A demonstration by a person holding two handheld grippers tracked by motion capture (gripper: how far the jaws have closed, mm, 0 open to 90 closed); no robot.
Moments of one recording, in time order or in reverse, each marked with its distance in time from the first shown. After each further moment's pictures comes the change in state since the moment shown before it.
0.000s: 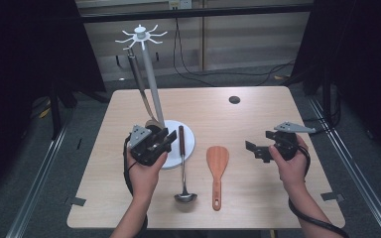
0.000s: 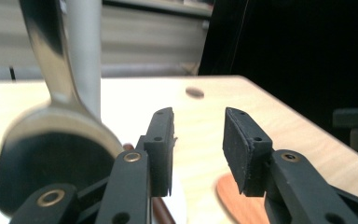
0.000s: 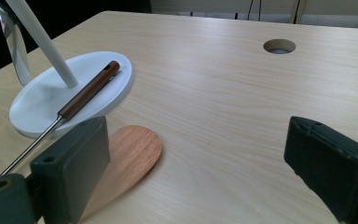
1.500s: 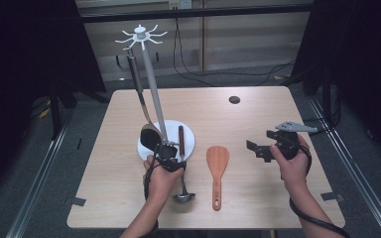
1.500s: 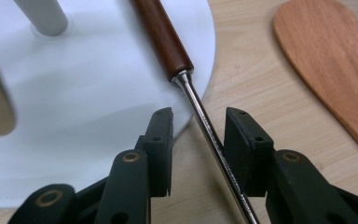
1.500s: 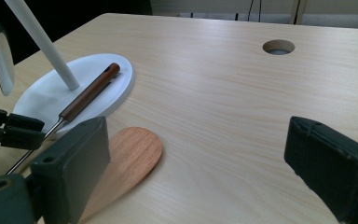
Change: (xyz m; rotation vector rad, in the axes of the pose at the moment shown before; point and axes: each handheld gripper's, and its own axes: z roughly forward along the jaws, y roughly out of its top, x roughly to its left) left arm -0.012 -0.052 0.060 0.620 0.143 0.001; right arm -0.002 0.002 -0.002 -0.004 0.003 0.008
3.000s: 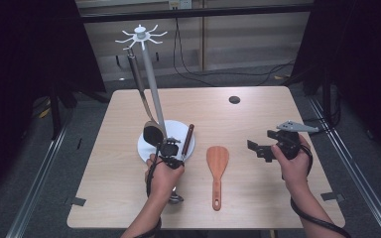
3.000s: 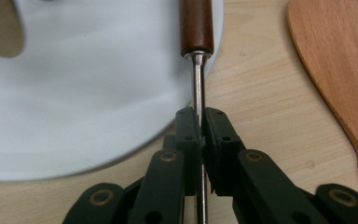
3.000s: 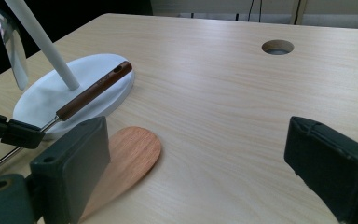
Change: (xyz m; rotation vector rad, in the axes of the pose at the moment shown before) left arm -0.002 0.010 -0.002 0.102 0.022 -0.076; right arm -0.002 0.000 -0.002 0.000 0.004 0.000
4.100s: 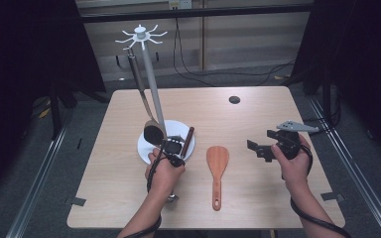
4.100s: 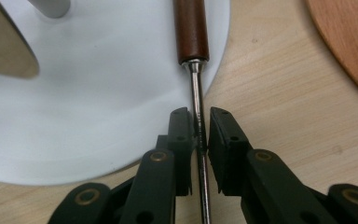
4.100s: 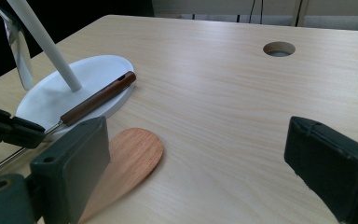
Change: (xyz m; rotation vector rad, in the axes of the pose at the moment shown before) left arm -0.008 0.010 0.003 0.102 0.096 0.118; right arm 0.001 0.001 -0.001 -0.003 0.001 0.001
